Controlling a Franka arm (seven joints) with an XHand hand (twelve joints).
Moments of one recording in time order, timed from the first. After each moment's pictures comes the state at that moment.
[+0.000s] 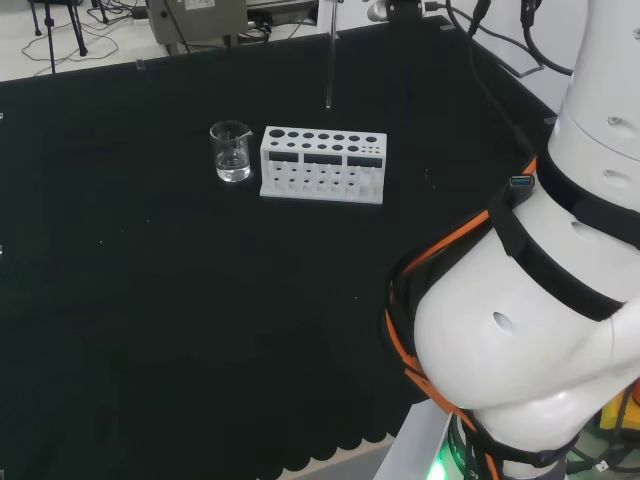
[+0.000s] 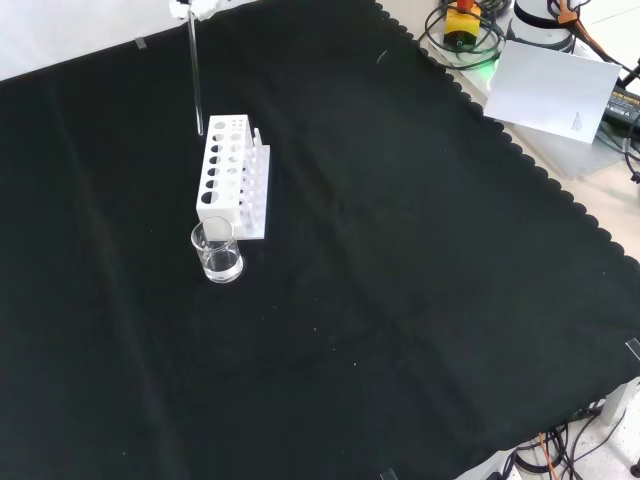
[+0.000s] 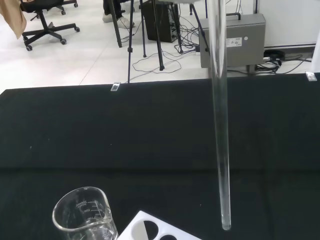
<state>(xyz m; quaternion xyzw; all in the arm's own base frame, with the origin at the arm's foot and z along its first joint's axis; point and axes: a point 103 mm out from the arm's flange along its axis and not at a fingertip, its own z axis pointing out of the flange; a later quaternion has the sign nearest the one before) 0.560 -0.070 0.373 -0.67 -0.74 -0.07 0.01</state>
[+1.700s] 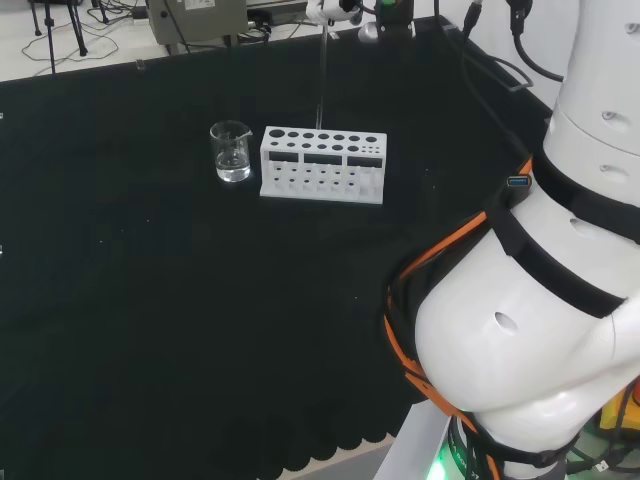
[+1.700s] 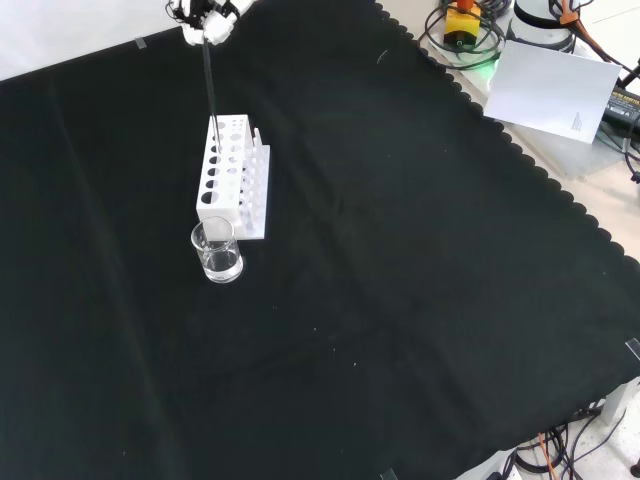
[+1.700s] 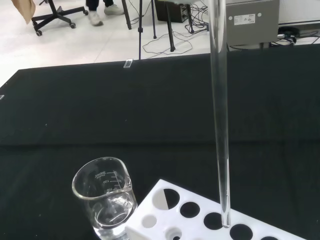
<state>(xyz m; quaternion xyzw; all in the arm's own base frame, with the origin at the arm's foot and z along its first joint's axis) 0.557 -0.057 0.345 -0.67 -0.74 -0.06 0.04</state>
